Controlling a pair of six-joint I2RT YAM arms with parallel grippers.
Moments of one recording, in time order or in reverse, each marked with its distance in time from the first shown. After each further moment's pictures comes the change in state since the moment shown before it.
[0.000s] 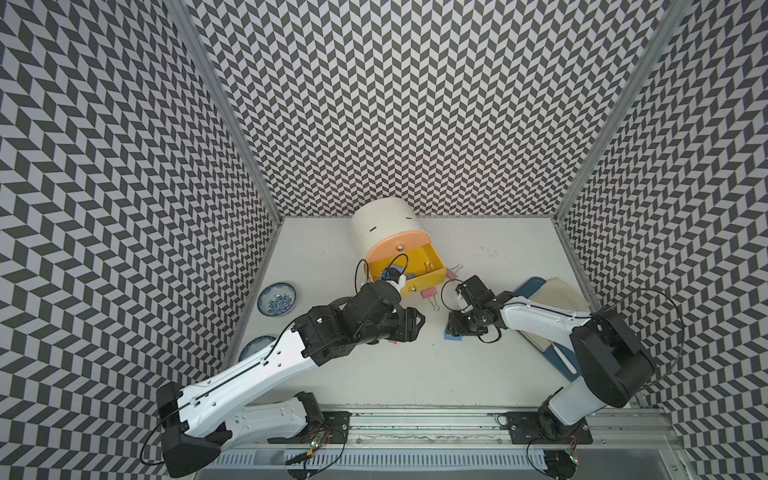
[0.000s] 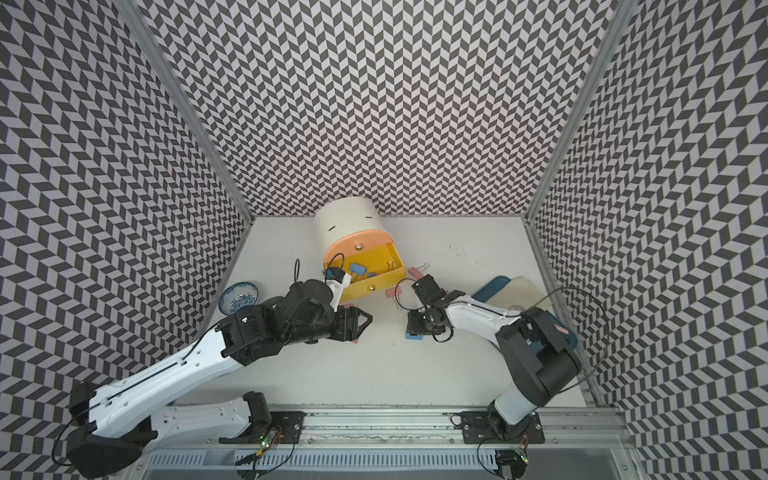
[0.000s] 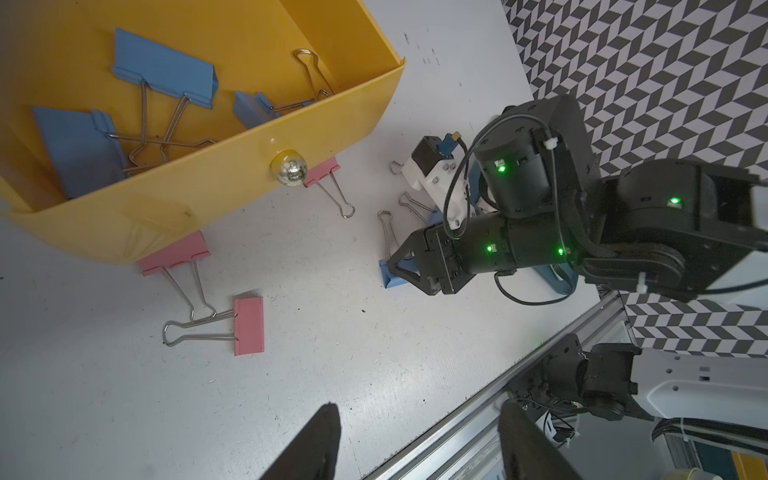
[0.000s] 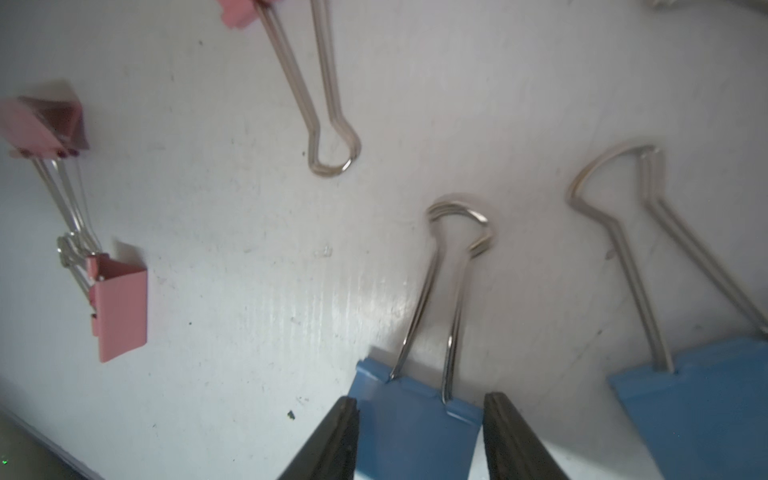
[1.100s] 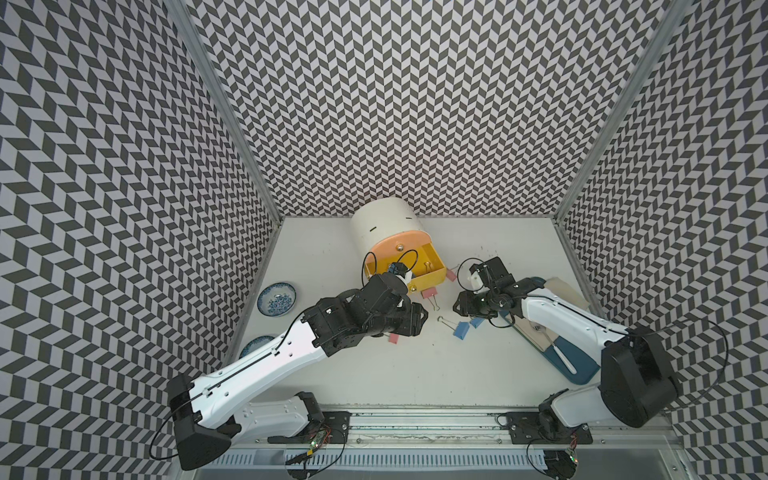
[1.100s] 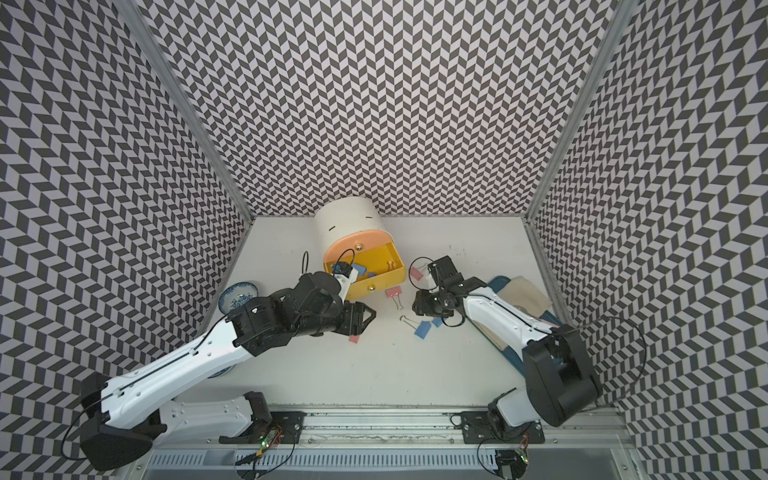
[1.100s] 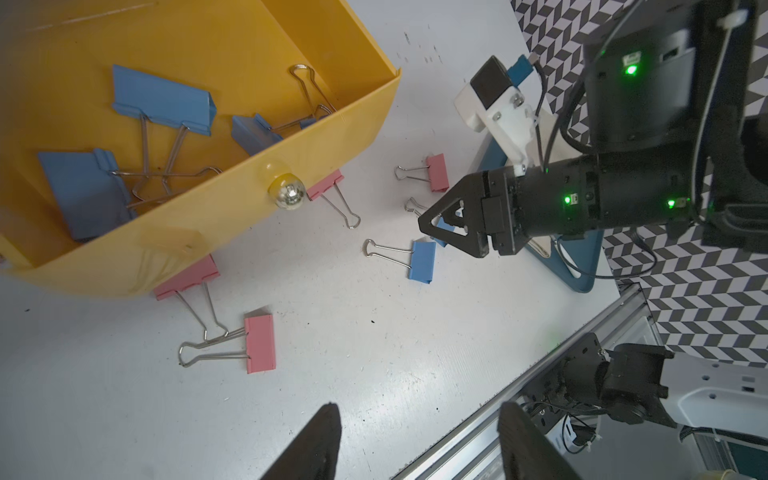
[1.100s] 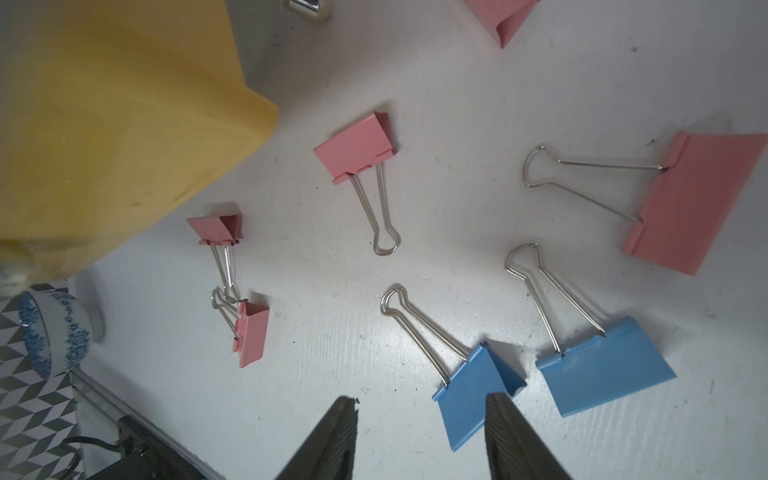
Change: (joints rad) left arm 0.018 0.072 0.050 -0.009 0.009 0.062; right arm -0.140 -0.104 0.108 -0.092 -0.055 -0.014
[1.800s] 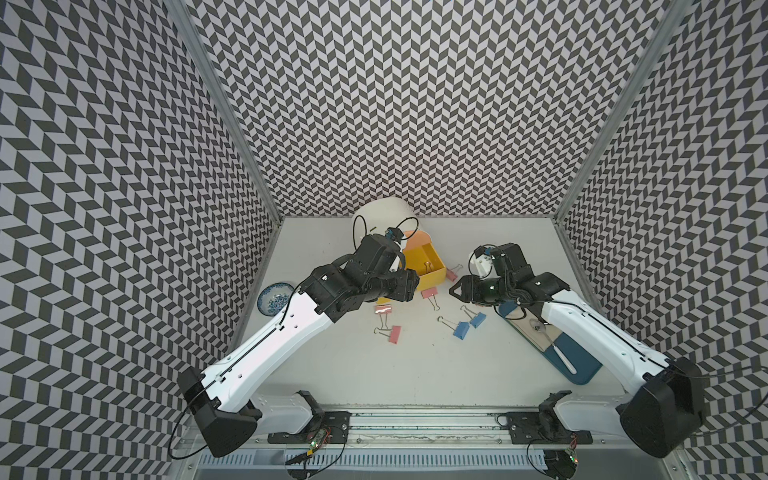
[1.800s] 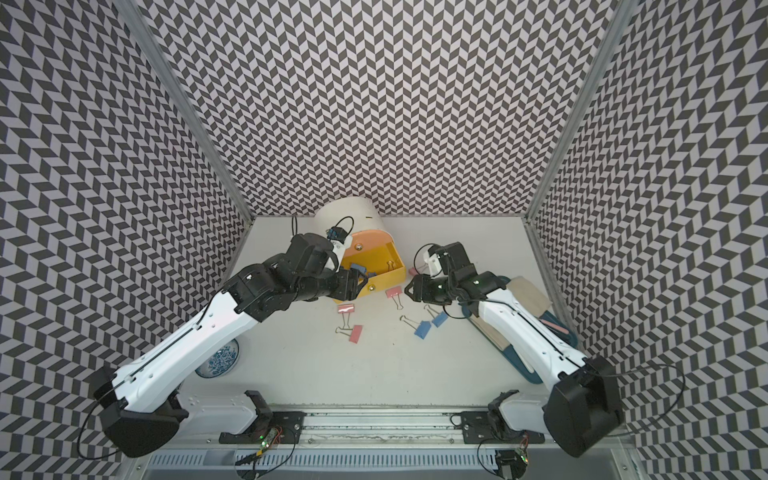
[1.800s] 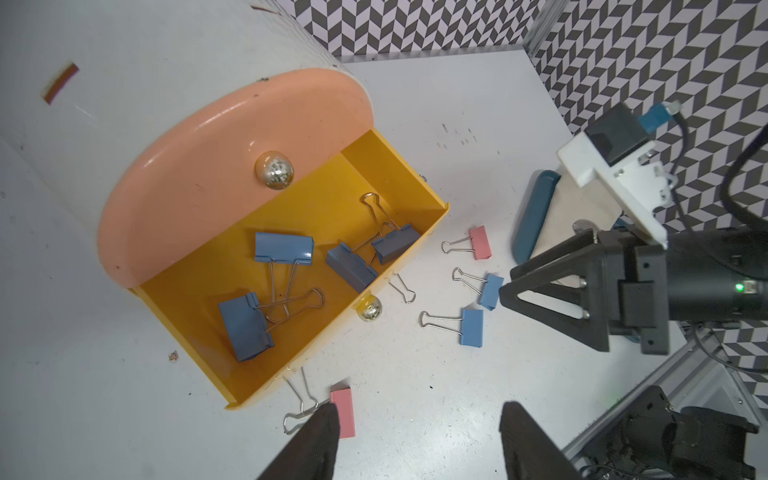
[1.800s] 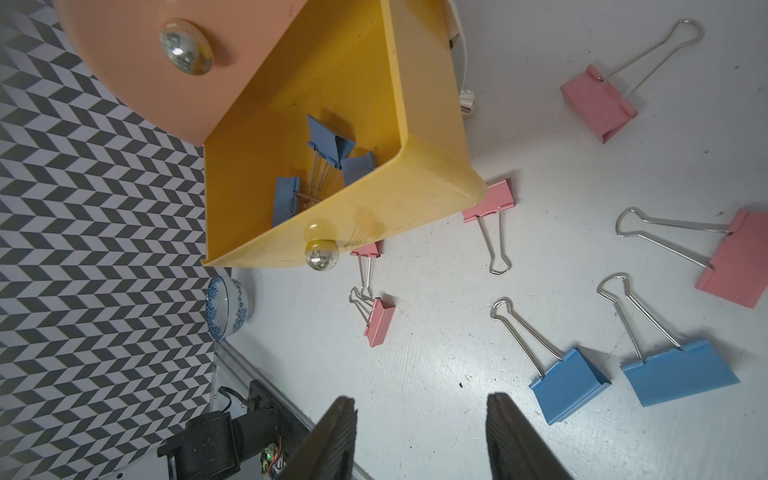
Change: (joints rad) left arm 0.183 0.136 0.272 -0.109 -0.014 0.246; right arm 0.000 -0.164 0.120 -0.062 -0.122 0.052
